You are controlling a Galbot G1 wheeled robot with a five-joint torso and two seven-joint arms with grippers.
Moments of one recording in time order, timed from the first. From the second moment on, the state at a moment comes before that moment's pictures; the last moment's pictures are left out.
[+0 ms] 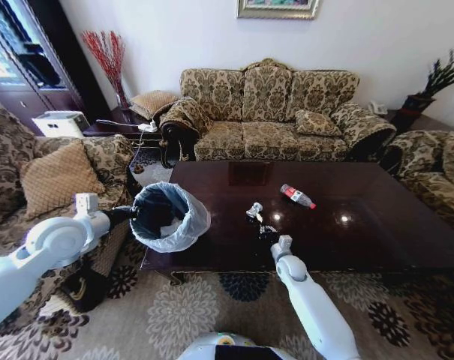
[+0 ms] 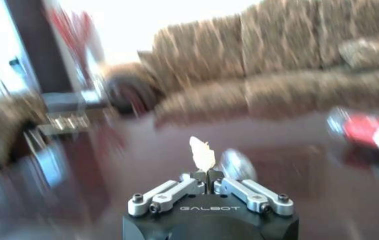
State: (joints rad) left arm 1.49 -0.36 -0.86 -2.11 -1.46 0.54 -0.31; right arm -1.05 1.29 0.25 1.59 0.44 -0.07 0.00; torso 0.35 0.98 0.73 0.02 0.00
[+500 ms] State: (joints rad) left arm 1.50 -0.33 -0.86 -2.12 -1.49 0.55 -0.32; right arm -0.81 1.34 -0.17 2.02 0.62 -0.12 -0.09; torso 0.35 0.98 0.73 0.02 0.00
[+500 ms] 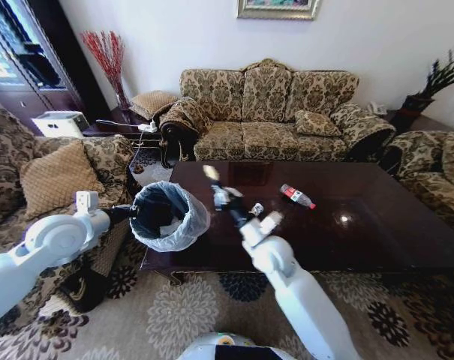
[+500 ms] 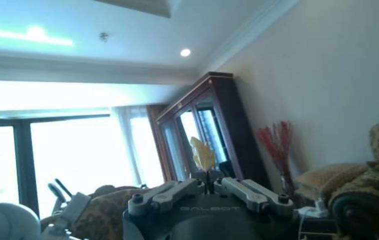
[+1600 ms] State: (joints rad) left arm 1.50 -0.35 -0.86 -2.12 -1.48 0.53 -0.34; right arm -1.01 1.42 0.09 1.83 0.51 -0.15 0.07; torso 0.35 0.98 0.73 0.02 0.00
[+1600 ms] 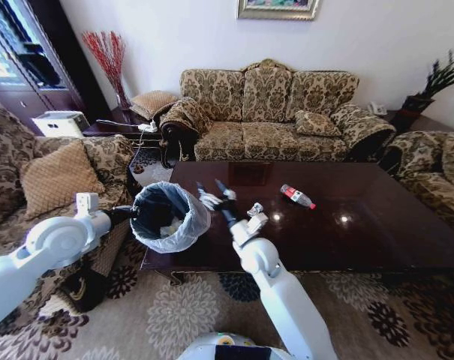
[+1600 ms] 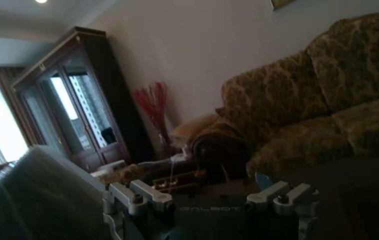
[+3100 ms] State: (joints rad) left arm 1.49 -0.36 -0.85 -2.10 -1.46 0.51 -0.32; right arm -0.77 1.49 0.14 1.21 0.67 -0.12 0.28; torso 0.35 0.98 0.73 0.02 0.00
